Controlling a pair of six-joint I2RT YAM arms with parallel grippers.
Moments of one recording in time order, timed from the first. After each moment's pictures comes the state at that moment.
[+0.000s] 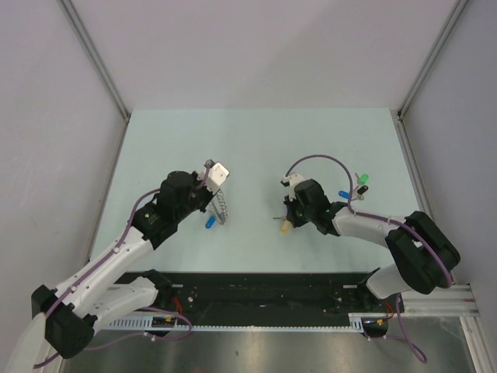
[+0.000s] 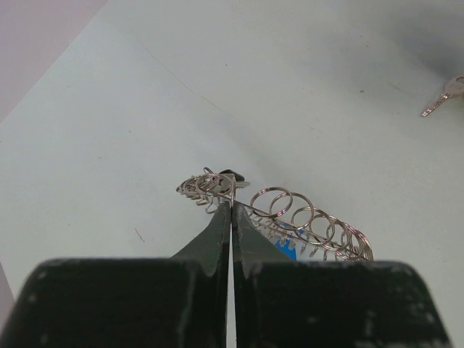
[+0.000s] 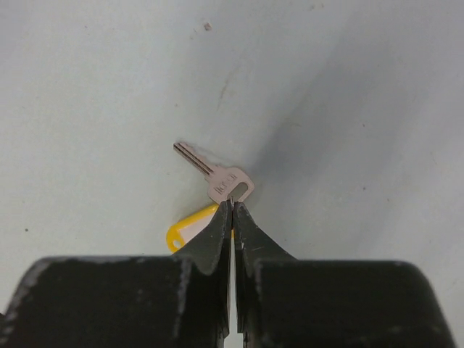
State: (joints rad) left arm -0.60 0.91 0.77 -0.29 -0.07 0.34; right arm 0.67 1.46 0.65 0.01 -0.02 0.18
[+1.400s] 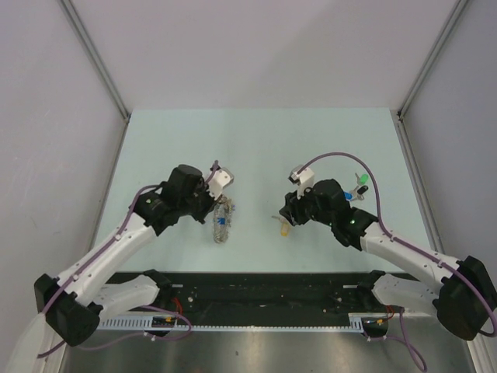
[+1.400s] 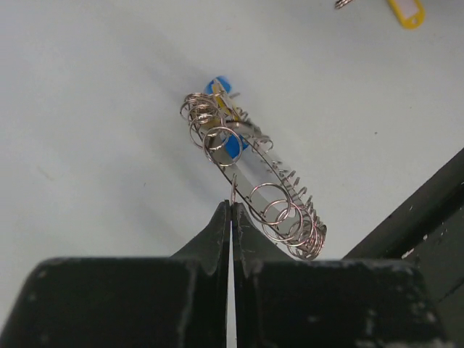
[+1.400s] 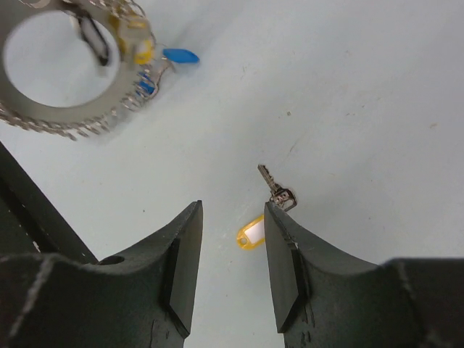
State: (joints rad) left arm -0.60 1.04 0.92 -0.66 0.10 0.23; right arm 0.72 1.08 0.66 -0.07 -0.11 0.14
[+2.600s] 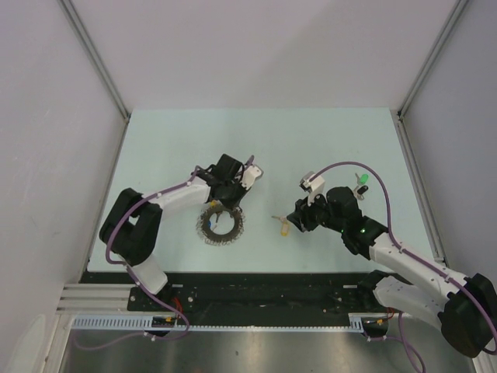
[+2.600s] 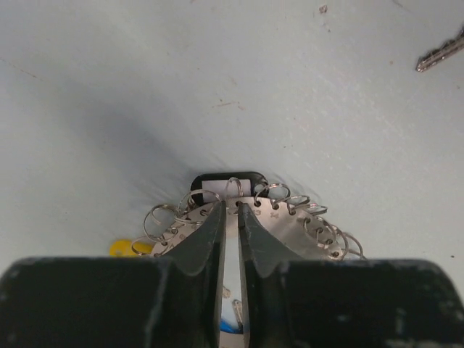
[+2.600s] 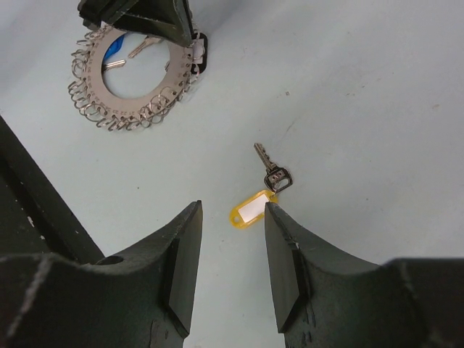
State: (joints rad) left arm -0.59 1.69 1.06 -0.41 0.11 0.24; right arm 0.64 0.95 0.53 -0.03 -0.22 0.10
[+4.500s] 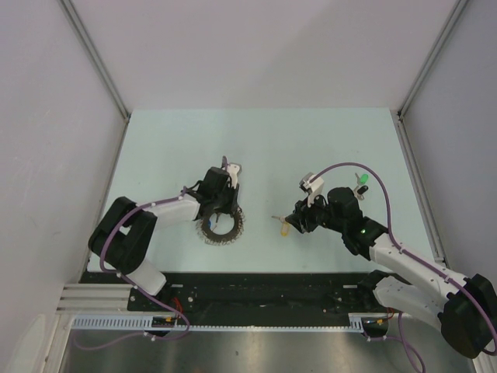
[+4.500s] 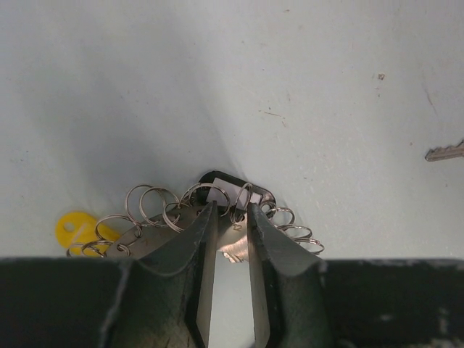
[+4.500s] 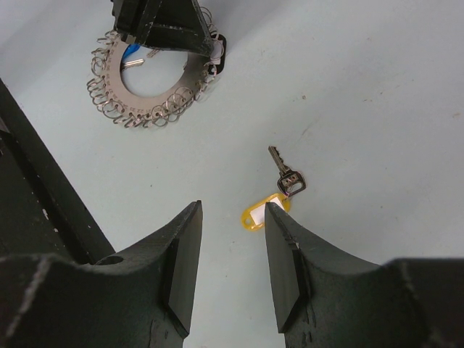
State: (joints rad) left arm -0.55 1.59 0.77 -0.02 0.04 -0.21; right arm 0.63 0.95 0.51 0.00 -0.29 0.10
